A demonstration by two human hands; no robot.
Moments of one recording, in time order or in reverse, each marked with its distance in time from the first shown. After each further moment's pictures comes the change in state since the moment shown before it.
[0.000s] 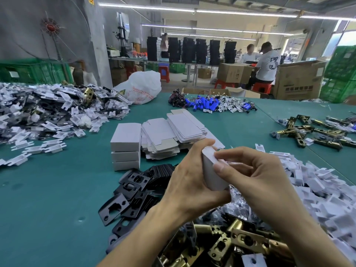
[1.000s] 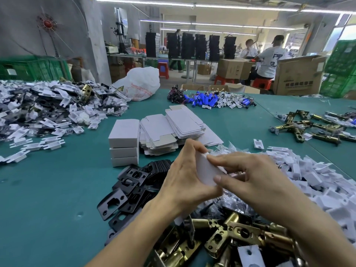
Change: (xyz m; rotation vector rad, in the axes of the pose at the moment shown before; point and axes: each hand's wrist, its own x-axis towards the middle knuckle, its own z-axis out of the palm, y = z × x) left_hand -0.003 -0.012 0.000 -0.004 -0.023 -0.020; right_hand 0.000 -0.008 -0.015 -0.562 -0.230 -0.022
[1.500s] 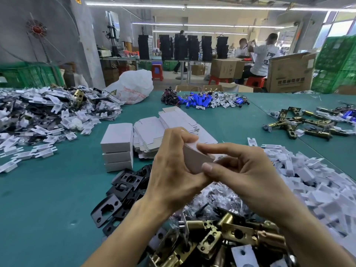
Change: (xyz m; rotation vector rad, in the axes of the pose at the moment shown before) left_hand 0.010 0.020 -0.014 0.084 0.243 0.240; right_hand 0.002 -0.003 0.008 0.569 0.104 -0.086
